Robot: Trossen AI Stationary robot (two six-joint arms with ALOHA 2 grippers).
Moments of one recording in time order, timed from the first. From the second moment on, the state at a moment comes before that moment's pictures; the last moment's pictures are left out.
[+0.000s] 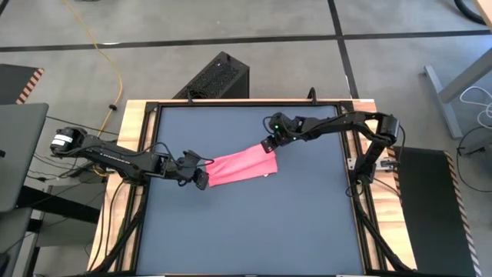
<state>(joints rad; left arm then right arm) -0.12 1.11 0.43 -0.12 -0.28 -1.03 -0.40 1.69 0.91 -0.15 -0.01 0.58</state>
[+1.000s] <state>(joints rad) -0.12 1.11 0.43 -0.11 -0.27 -1.04 -0.36 1.69 0.91 -0.15 0.00 0.63</state>
